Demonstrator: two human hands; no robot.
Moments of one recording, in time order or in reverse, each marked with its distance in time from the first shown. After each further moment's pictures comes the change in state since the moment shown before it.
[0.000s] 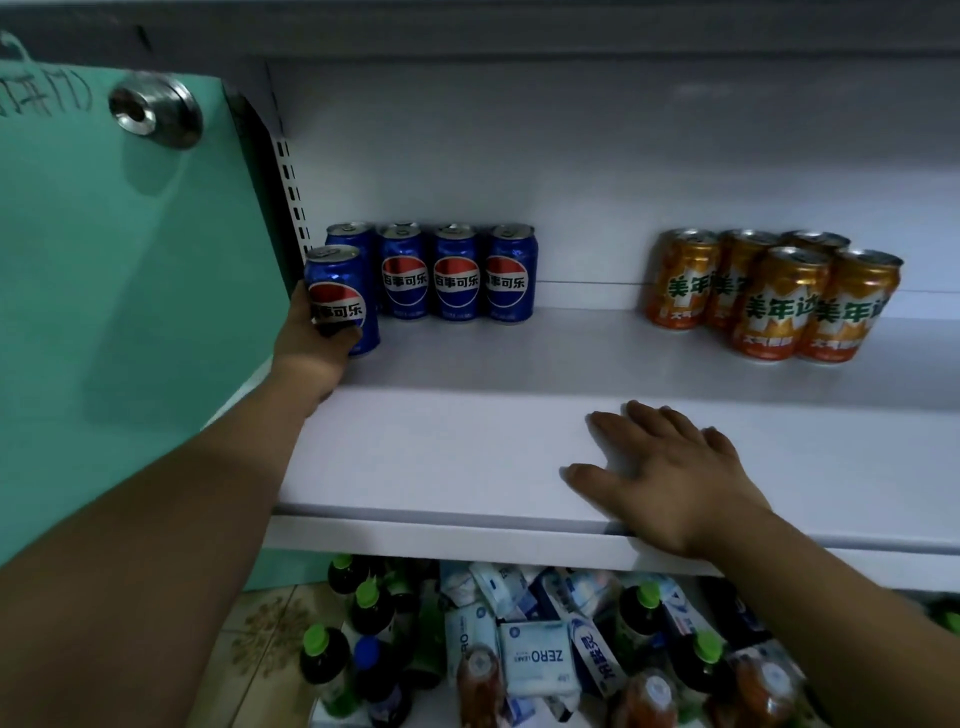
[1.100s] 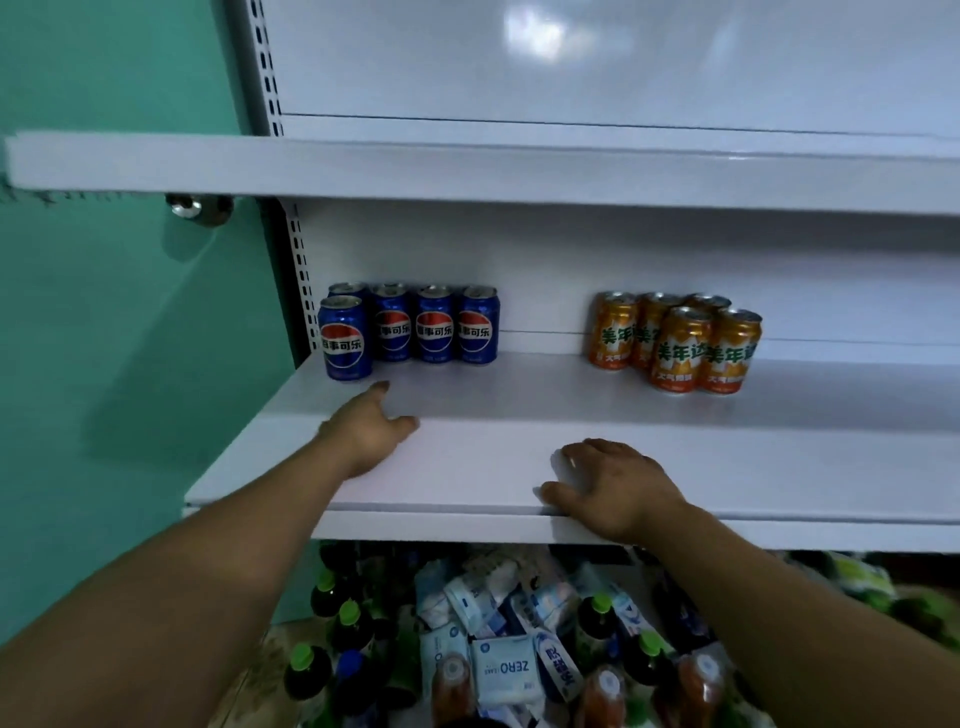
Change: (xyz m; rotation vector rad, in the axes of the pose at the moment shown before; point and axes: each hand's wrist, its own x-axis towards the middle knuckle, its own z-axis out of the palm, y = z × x) left_hand -0.100 0.050 -0.002 0.493 -0.438 -0.048; right_hand -0.036 0.006 -0.015 0.005 0.037 -0.026
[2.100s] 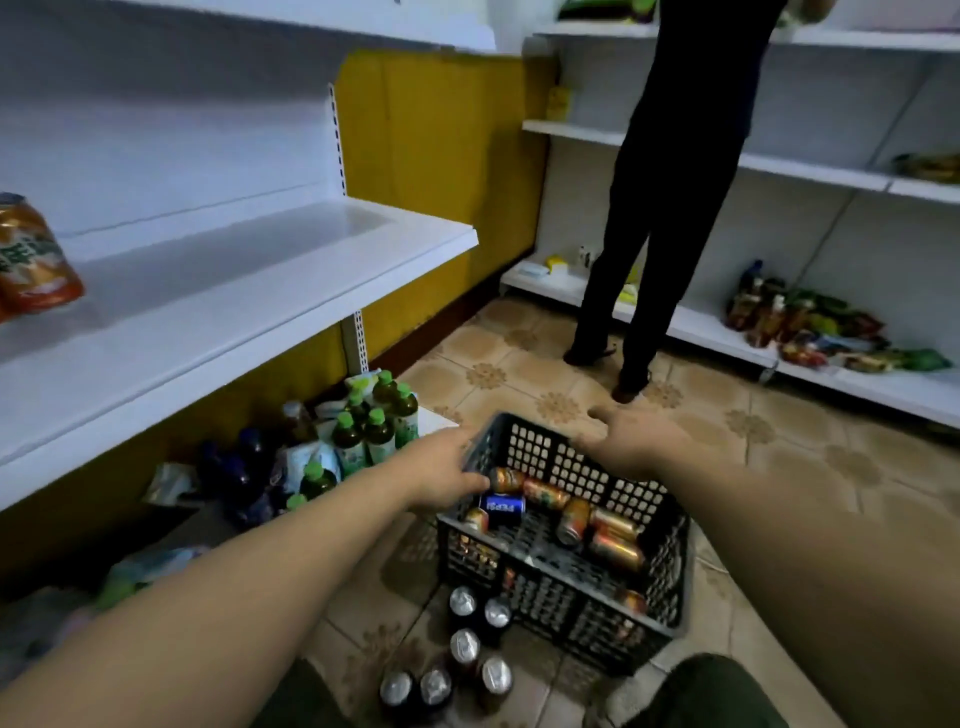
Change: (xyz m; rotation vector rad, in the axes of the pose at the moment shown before) left_hand -0.323 0.314 0.370 0.361 -1.061 1.057; right_hand -0.438 0.314 0.019 0.088 -0.026 1.261
